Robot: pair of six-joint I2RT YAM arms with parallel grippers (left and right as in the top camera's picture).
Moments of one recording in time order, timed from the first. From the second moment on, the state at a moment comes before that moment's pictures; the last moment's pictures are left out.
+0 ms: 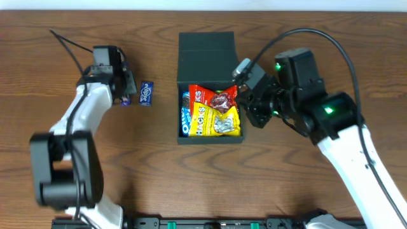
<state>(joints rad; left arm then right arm) 0.04 1.76 1.17 -0.44 0.00 -0.17 0.40 1.31 1.35 -0.91 -0.41 -0.29</state>
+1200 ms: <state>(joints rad) -0.50 1.57 1.18 -0.71 -0.01 -0.51 0.40 0.97 1.35 -1.04 -0.42 -0.24</state>
